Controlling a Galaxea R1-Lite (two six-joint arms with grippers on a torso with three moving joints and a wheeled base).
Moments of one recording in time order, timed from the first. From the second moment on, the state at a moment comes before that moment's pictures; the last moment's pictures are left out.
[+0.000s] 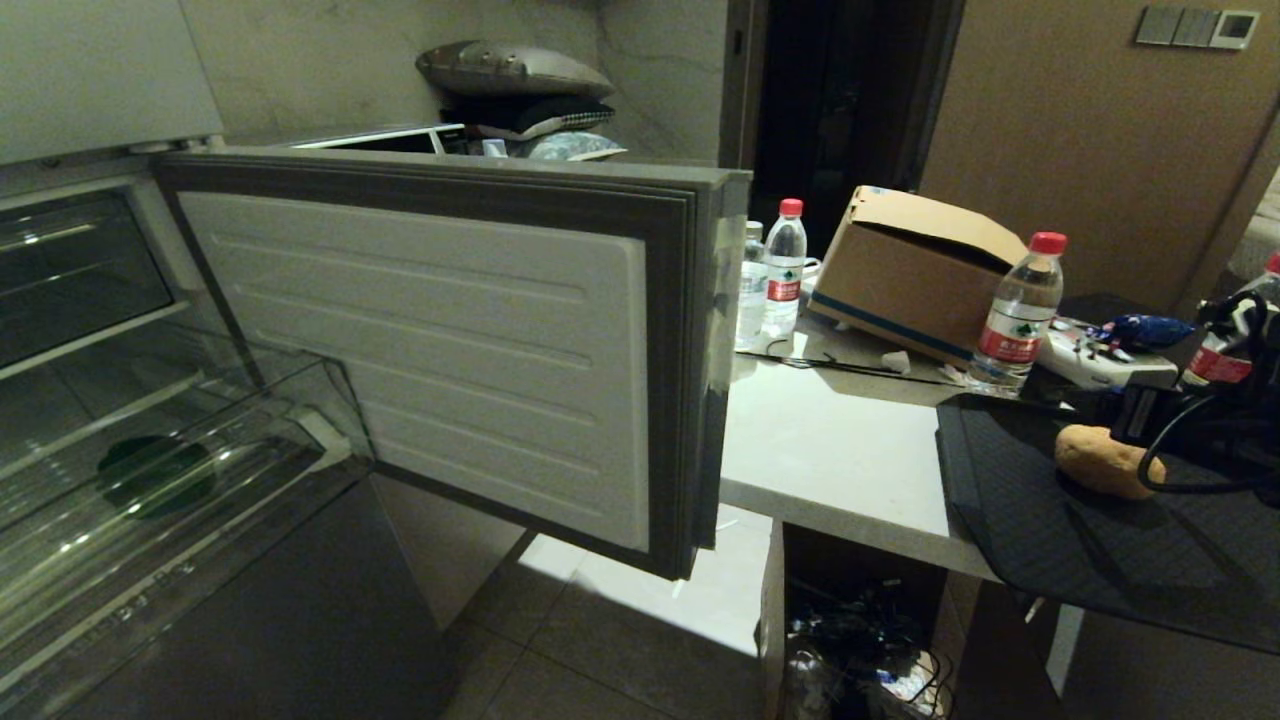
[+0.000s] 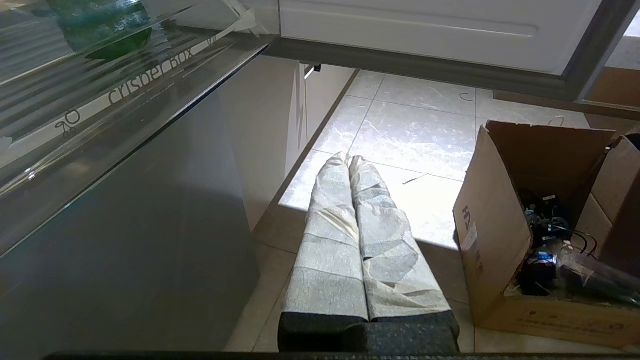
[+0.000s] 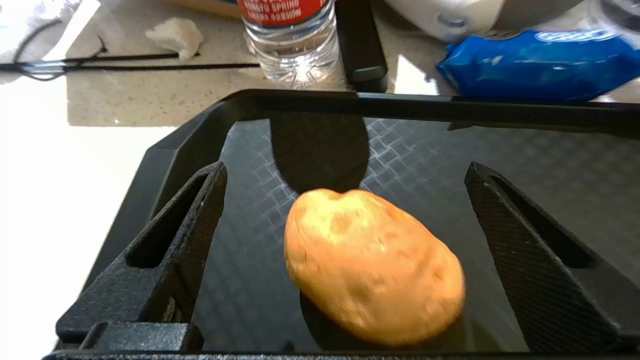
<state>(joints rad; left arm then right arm) -0.01 0.00 0.00 0.00 0.00 -0.01 -0.24 1.70 -0.79 -0.58 0.04 0.12</state>
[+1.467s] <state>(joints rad) -0.01 0.00 0.00 0.00 0.00 -0.01 -0.19 1.80 -0.80 -0.60 0.10 0.12</state>
